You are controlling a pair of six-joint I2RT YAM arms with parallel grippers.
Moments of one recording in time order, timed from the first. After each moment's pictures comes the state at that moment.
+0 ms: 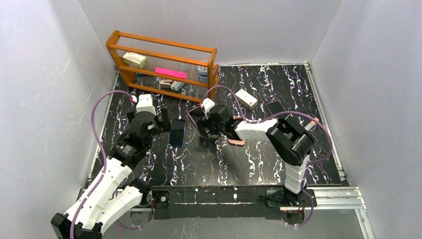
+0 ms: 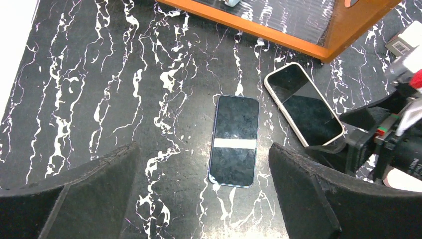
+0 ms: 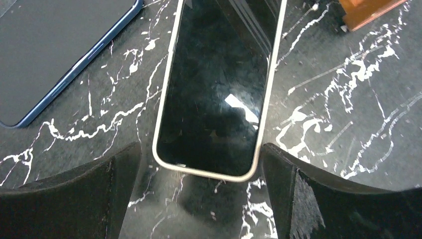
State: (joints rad) left arm -0.49 0.77 0.78 -0.50 -0.48 -0.29; right arm 0.86 1.86 1.03 0.19 0.02 0.09
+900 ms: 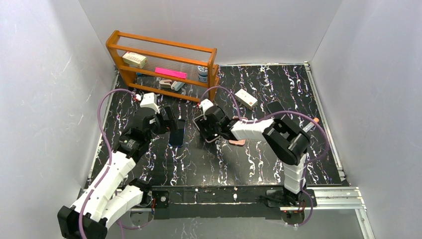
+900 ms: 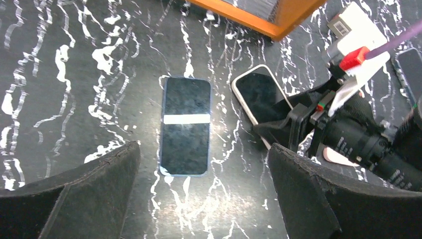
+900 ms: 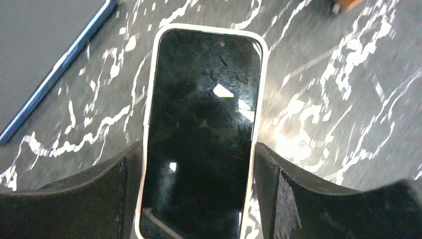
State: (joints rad) left arm -0.40 0.83 0.76 -0.45 -0.22 -0.39; right arm 0.89 1.96 1.15 0.12 0.14 0.13
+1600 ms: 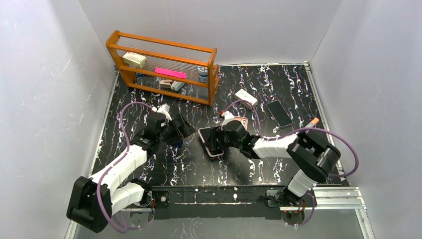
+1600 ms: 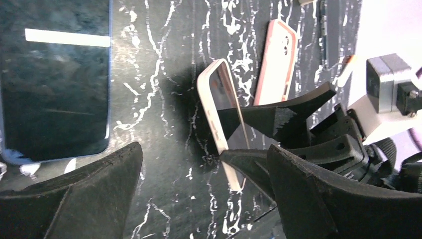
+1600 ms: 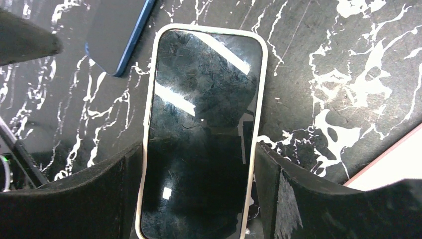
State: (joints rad) left arm -0.40 1.03 0.55 -0.16 0.20 -0.76; right arm 0.90 1.61 0.67 0.37 -0.03 0.56
